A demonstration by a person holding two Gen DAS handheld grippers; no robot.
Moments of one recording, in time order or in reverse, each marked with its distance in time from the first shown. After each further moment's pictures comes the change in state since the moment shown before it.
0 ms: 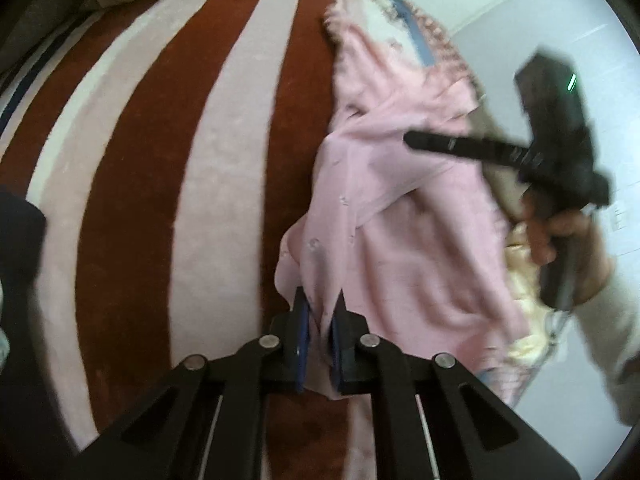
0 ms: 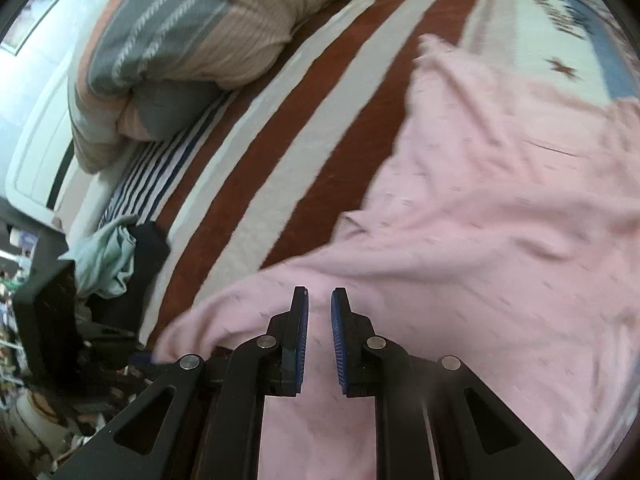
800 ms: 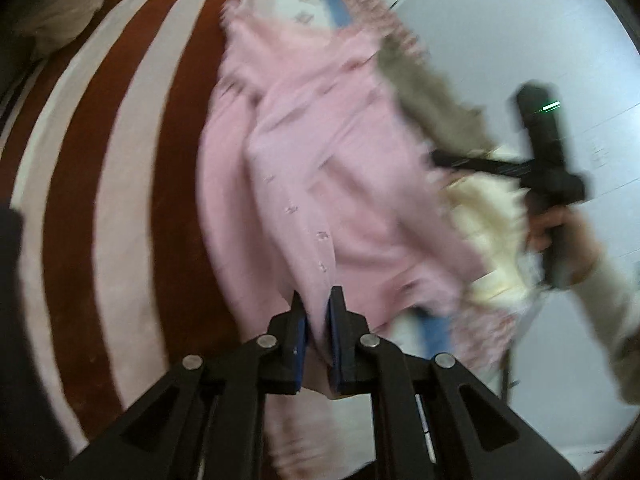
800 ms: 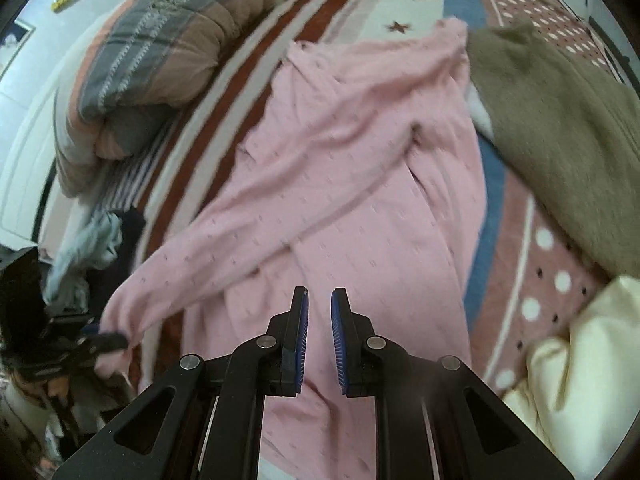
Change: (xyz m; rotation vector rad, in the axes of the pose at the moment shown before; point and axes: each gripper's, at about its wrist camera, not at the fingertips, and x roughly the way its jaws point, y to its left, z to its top) left arm -0.010 -0.088 -0.053 0.176 0.090 0.052; right arm -0.107 -0.057 -0.117 0.170 -0.021 -0.121
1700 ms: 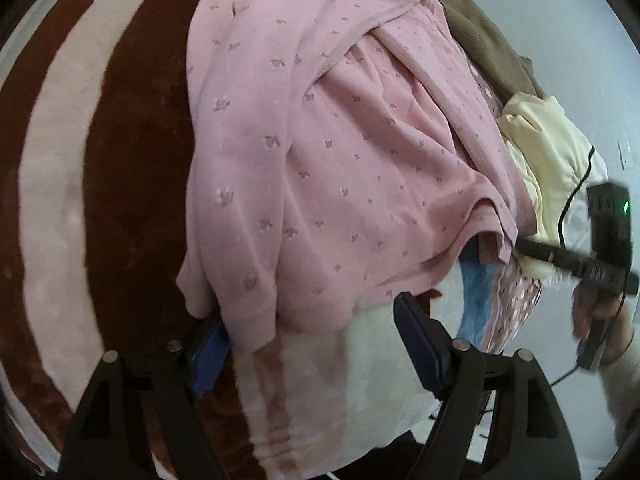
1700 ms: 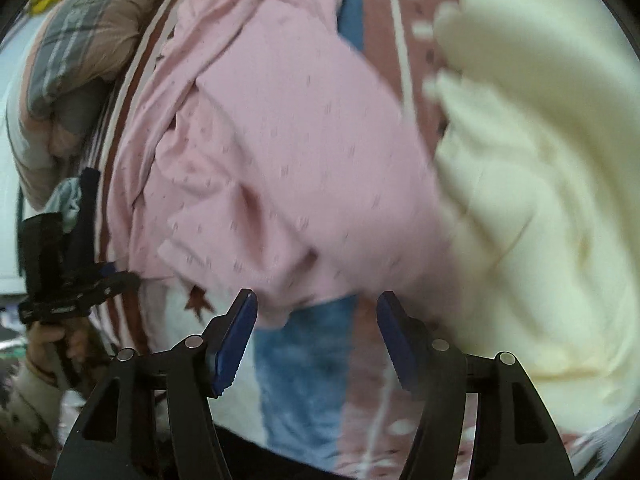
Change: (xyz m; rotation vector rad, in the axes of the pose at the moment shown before) left arm 0.081 0.007 -0.044 -0.120 0.189 -0.027; right arm -0.003 -0.044 -0.157 0.306 0.166 -0.029
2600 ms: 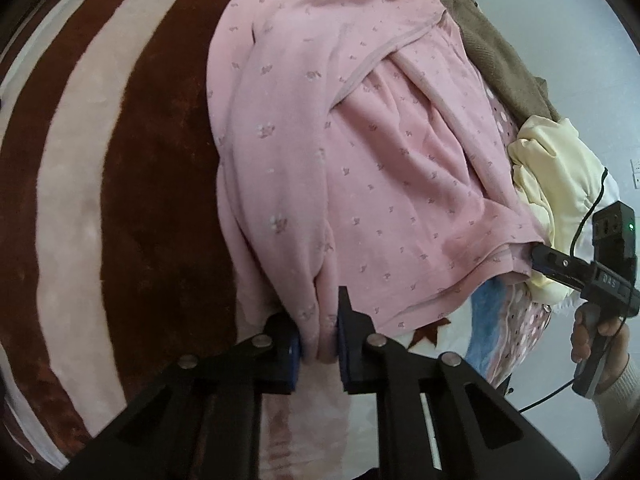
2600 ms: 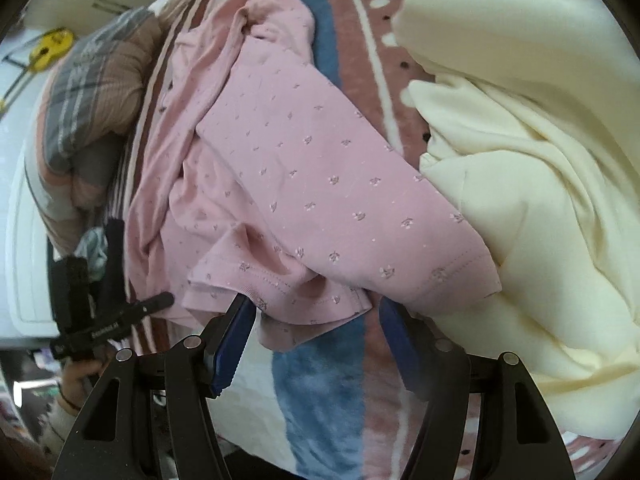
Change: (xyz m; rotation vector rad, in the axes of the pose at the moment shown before) left arm -0.008 0.003 0.004 -0.032 -0.070 0.063; right arm -0.012 -0.027 0.000 0.124 -0.125 0.131
